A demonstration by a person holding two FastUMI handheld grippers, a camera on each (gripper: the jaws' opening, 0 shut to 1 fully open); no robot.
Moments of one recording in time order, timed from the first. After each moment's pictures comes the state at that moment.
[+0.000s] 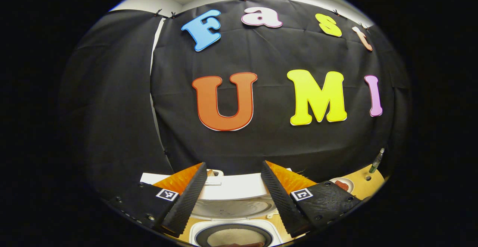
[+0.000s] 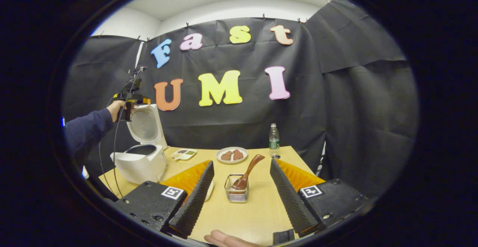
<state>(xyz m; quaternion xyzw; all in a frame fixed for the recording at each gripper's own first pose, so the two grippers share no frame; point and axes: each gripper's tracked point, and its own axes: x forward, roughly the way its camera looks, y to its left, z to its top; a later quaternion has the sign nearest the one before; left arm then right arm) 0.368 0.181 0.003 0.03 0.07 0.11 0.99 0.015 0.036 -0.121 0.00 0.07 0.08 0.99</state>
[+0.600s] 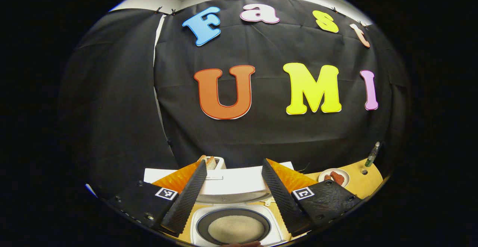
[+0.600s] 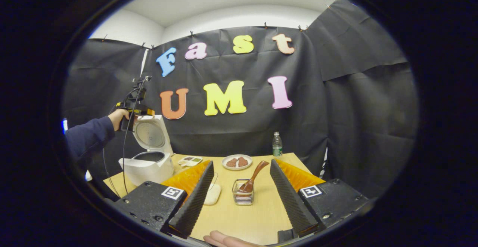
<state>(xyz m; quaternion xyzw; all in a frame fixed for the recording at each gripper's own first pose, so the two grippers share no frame) 0.310 0.162 -0.012 0.03 0.10 0.11 0.99 -0.021 0.051 -0.095 0.01 0.03 0.10 0.99</state>
